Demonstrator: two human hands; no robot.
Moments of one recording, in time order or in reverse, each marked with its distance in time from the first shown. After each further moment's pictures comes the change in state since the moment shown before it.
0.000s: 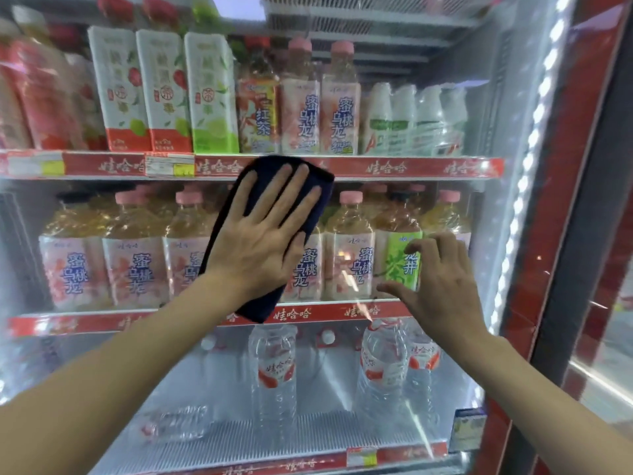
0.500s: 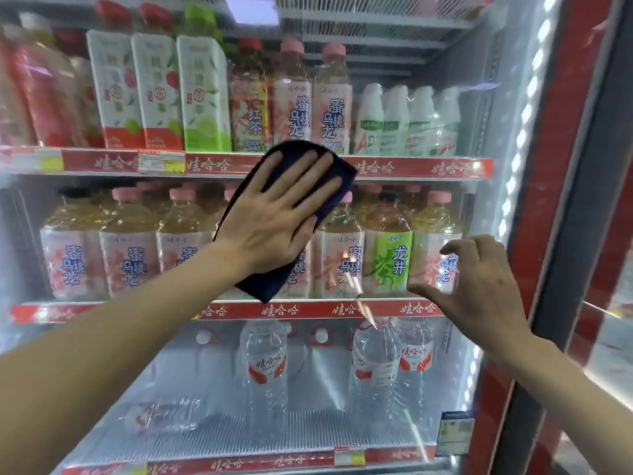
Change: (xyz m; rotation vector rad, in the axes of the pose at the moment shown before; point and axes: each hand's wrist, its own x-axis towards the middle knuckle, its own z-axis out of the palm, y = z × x) left_hand 0.044 0.011 -0.003 0.024 -0.032 0.139; right_hand -0.009 0.071 -0.025 -0.020 -0.049 0.031
